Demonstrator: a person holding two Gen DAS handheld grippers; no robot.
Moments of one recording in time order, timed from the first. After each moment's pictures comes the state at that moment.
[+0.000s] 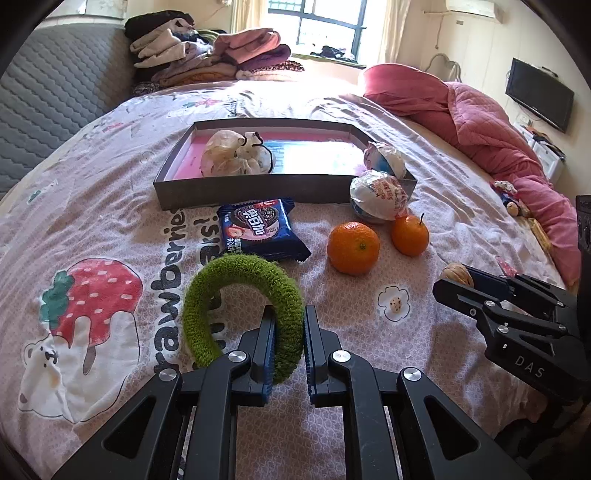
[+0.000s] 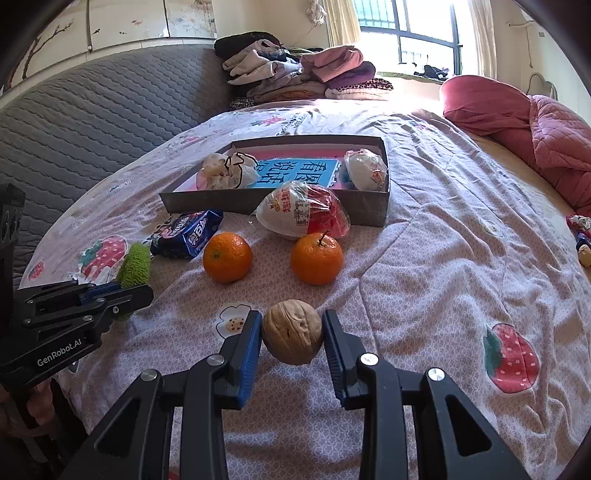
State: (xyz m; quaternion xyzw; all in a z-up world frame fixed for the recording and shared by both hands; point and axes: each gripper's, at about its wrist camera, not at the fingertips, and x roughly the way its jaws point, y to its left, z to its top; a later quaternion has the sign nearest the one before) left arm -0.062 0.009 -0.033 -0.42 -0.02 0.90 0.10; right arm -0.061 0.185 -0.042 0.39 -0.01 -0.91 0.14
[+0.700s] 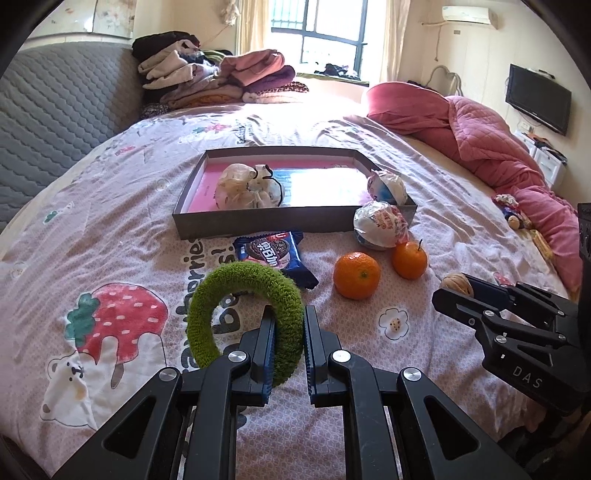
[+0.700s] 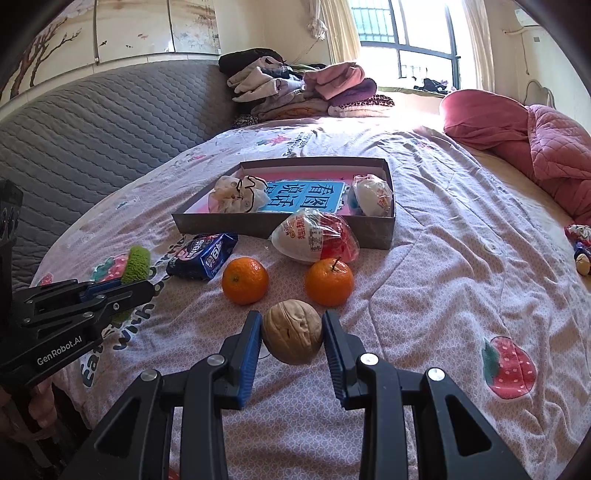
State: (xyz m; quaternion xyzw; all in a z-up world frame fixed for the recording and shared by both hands) left arm -0.054 0.004 -0.011 -0.38 0.00 0.92 0.09; right arm -0.056 0.179 -0.027 0.36 -0.01 -0.92 0.15
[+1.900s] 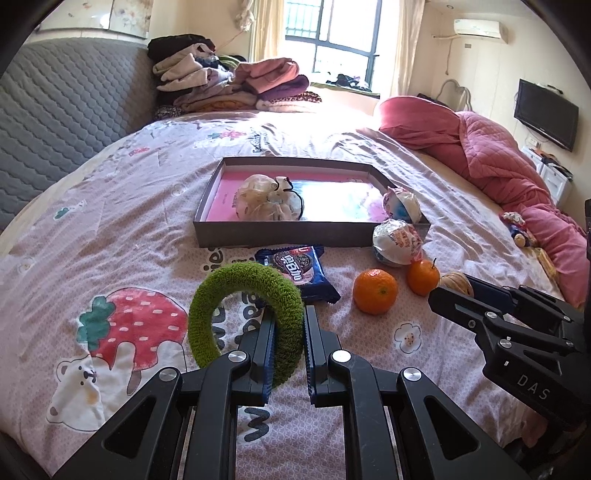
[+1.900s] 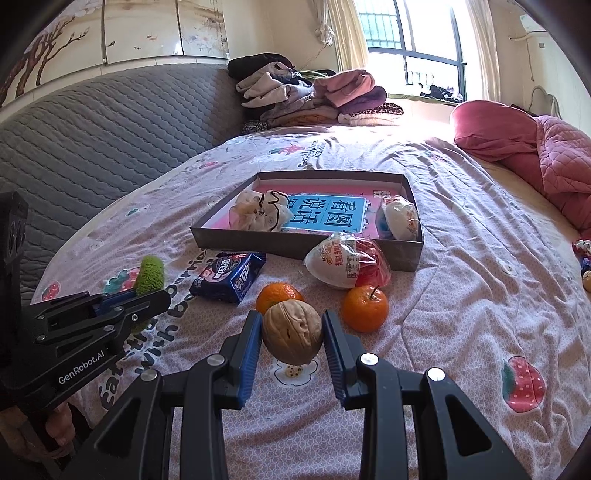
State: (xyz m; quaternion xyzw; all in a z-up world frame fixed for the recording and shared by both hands) left arm -0.055 -0.014 -0.005 -0.36 -0.03 0.93 0.07; right arm -0.060 0.149 -0.009 0.35 -0.01 -0.92 0.16
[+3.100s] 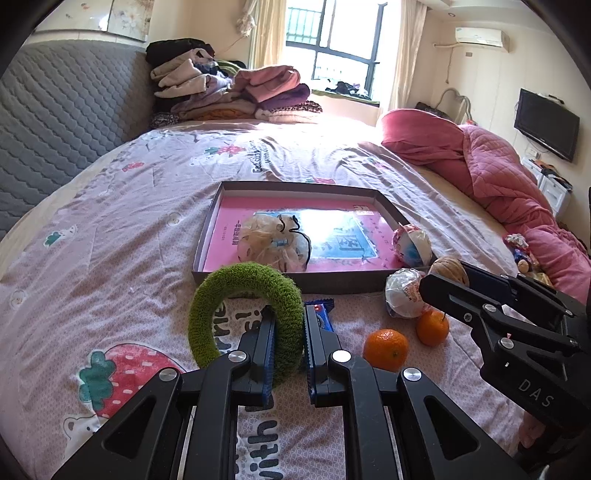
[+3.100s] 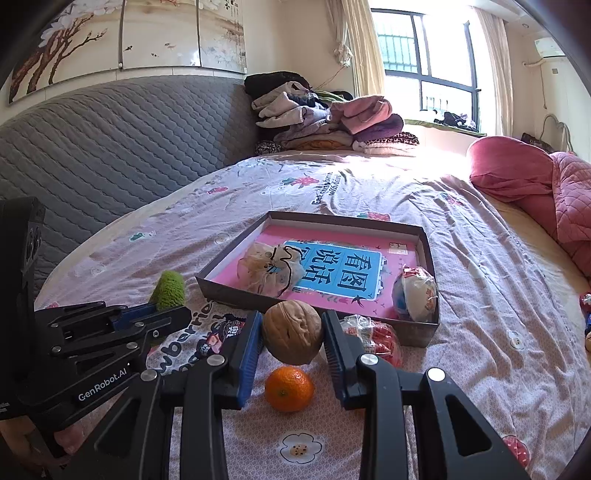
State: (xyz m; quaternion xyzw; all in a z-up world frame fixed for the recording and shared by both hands) left arm -0.105 -0.021 0.017 -0.35 -0.04 0.93 0.08; right arm -0.107 0.132 0.021 0.31 0.01 -0.93 0.18
